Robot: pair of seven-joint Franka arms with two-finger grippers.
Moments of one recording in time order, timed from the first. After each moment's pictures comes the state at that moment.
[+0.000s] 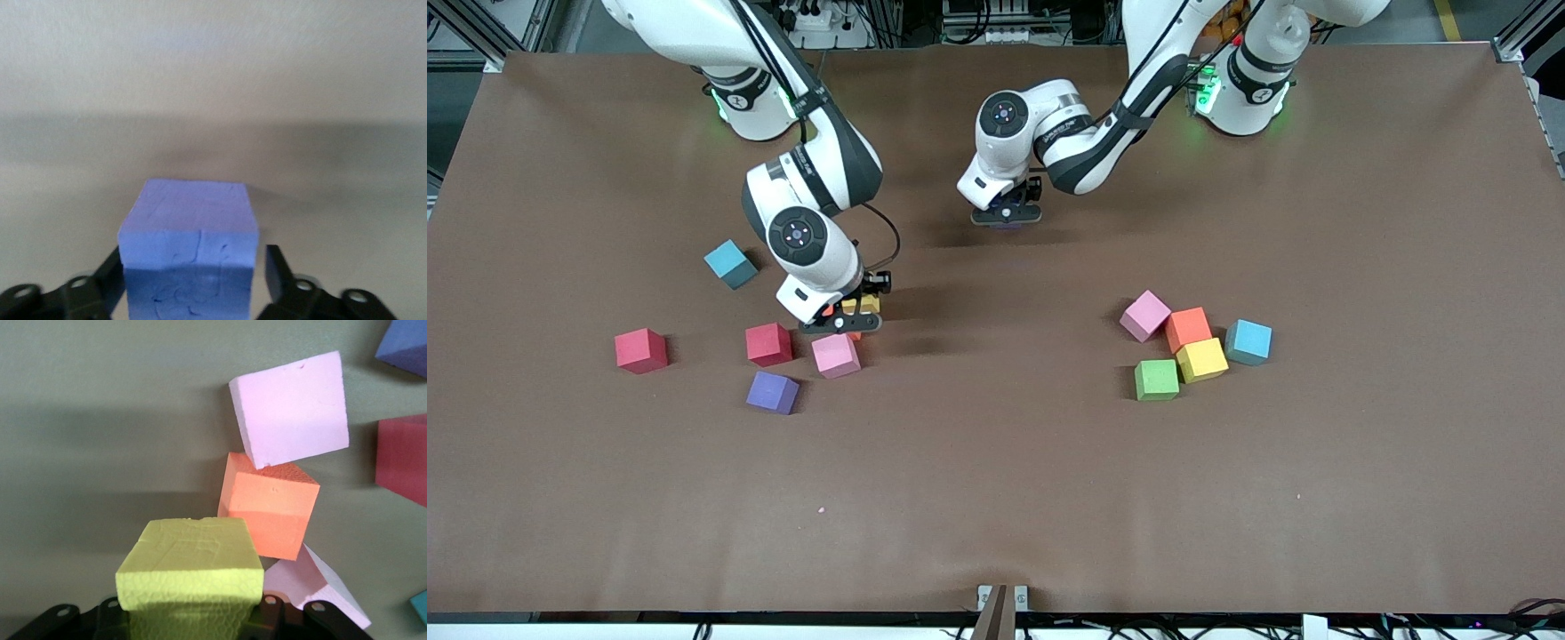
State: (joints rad) left arm -0.61 0.54 -0.47 -2.04 0.12 2.48 -1.19; right arm 0.51 0.33 0.00 -2.03 0.06 2.17 0.32
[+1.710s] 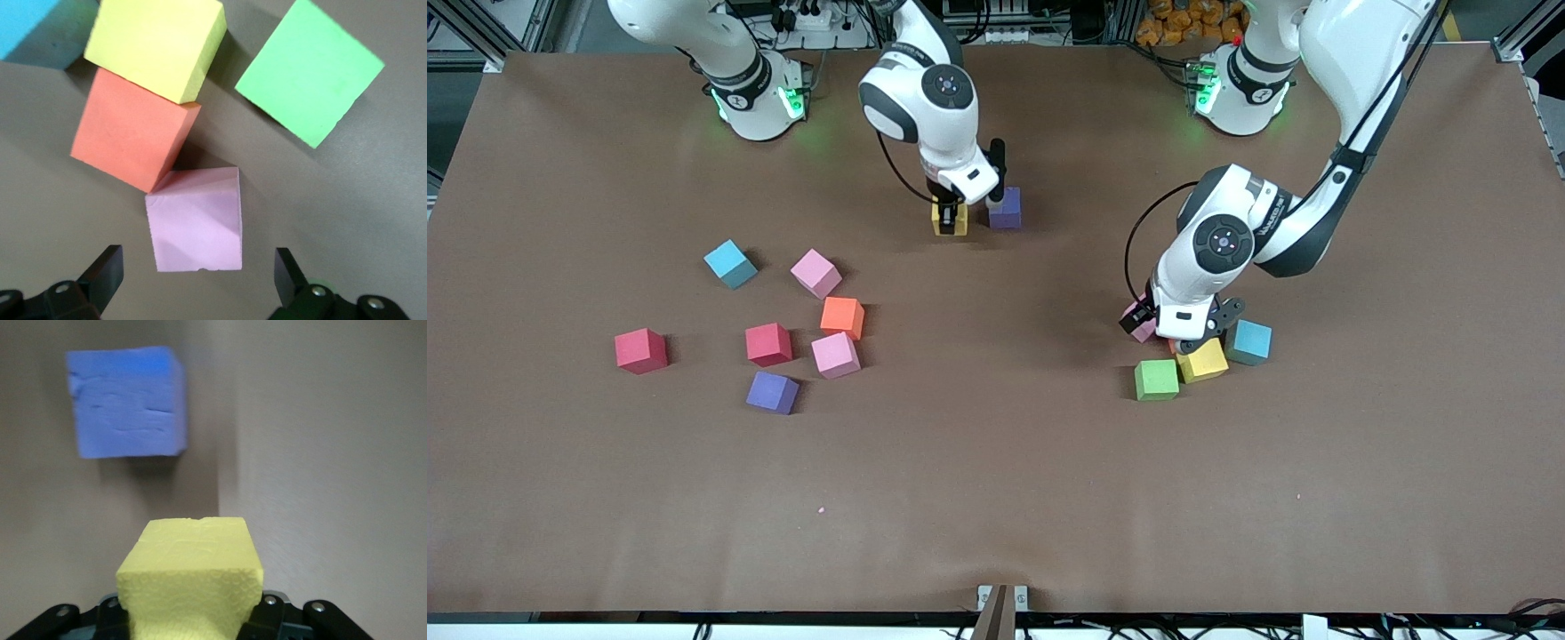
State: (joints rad) left arm -0.03 0.42 -0.45 -2.03 0.13 2.30 -1.22; right arm 0.96 0.27 0.02 -2.23 -0.08 2.43 -0.53
